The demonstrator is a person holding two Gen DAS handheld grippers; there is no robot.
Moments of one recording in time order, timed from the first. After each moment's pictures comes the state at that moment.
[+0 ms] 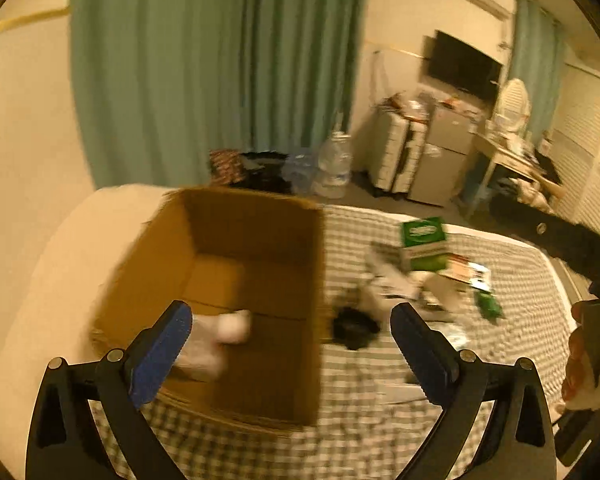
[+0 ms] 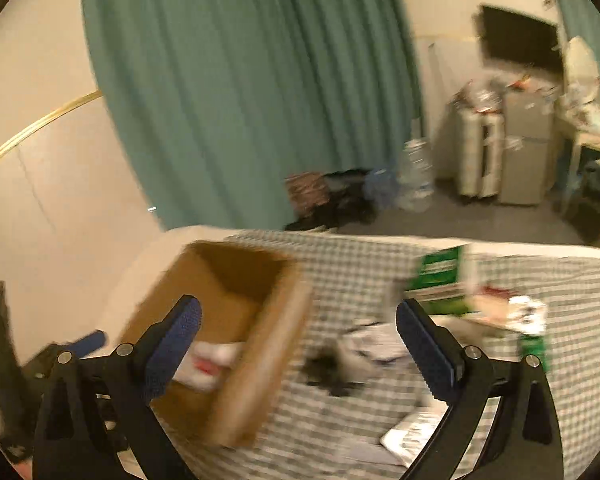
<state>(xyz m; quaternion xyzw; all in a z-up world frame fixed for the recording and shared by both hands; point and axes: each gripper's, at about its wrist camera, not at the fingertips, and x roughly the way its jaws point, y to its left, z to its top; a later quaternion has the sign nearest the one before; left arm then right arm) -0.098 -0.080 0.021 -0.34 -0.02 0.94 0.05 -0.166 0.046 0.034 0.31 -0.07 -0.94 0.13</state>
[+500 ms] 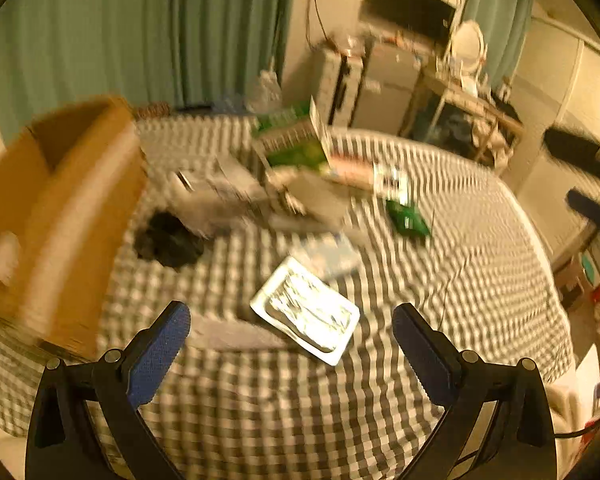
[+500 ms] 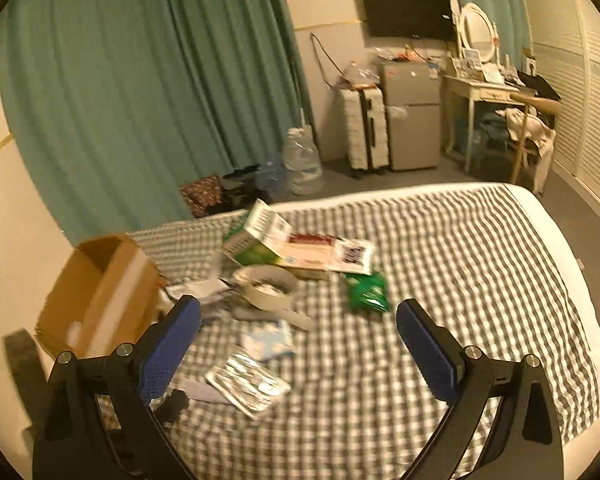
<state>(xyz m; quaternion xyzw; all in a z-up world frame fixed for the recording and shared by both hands) -0.088 0.113 -0.097 -0.43 -0.01 0.89 0.12 -0.091 0.240 -0.009 0.33 -0.12 -0.93 -0.02</state>
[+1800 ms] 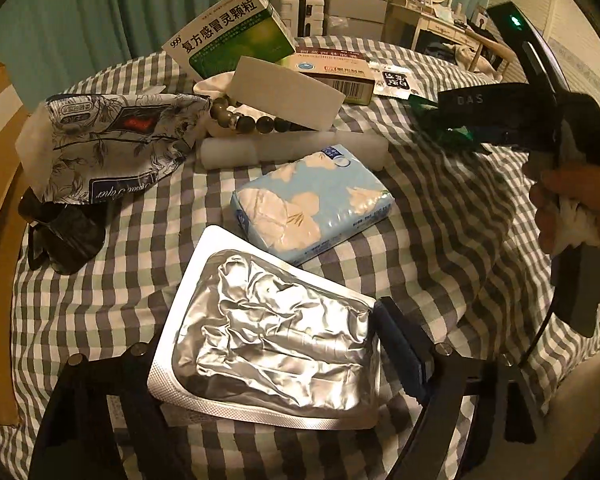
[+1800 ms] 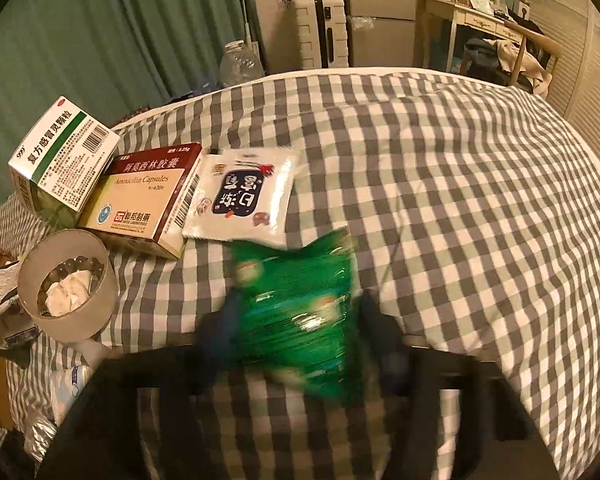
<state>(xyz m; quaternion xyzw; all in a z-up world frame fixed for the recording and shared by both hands) -0.138 0.149 -0.214 -0.48 0.07 0.86 0.17 -0.251 0.321 -0.202 0.46 -0.12 -0.88 -0.08</state>
